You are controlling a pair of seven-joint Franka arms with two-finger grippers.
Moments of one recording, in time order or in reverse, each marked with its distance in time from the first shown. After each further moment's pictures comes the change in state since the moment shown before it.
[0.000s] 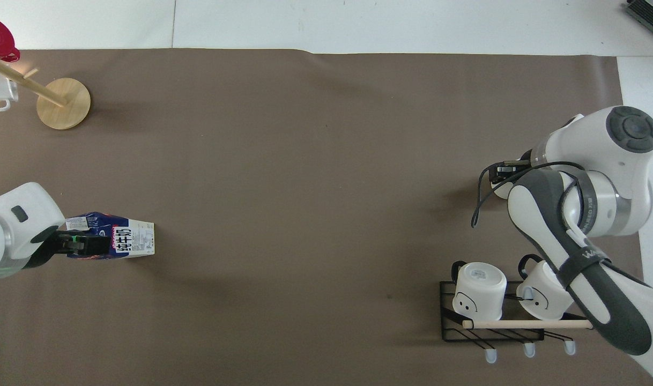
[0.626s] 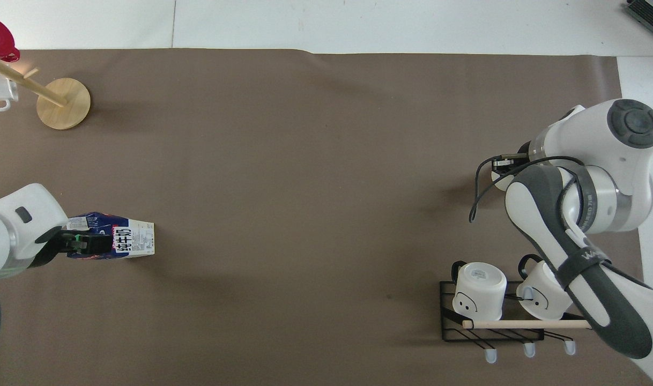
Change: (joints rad) left arm 0.000 0.001 0.000 -0.039 0.000 0.063 0.000; right arm 0.025 -0.006 0.013 0.047 0.000 0.000 0.000
